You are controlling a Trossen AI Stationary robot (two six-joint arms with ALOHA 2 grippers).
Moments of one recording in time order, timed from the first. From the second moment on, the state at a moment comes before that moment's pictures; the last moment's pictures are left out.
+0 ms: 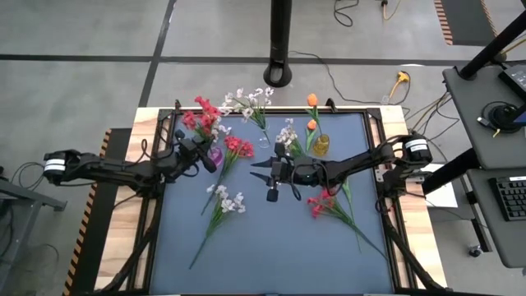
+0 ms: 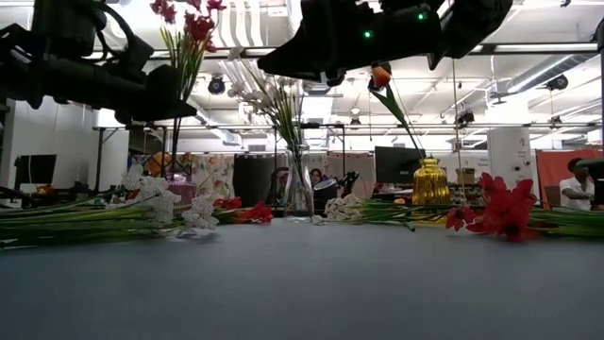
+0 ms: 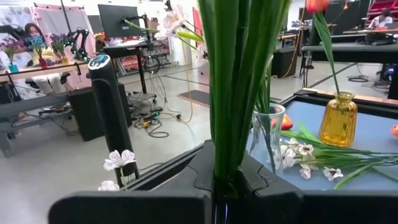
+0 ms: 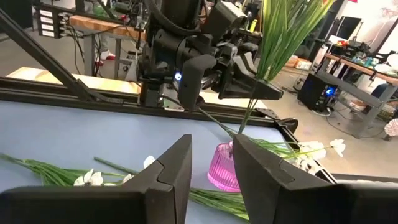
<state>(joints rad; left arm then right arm) 0.13 0.87 0.12 0.74 -0.69 0.04 0.05 1.74 0.95 0.71 0.23 -0.21</state>
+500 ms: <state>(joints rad) 0.13 0.88 0.12 0.74 -0.69 0.02 0.05 1.74 0.95 0.71 0.24 -0.21</state>
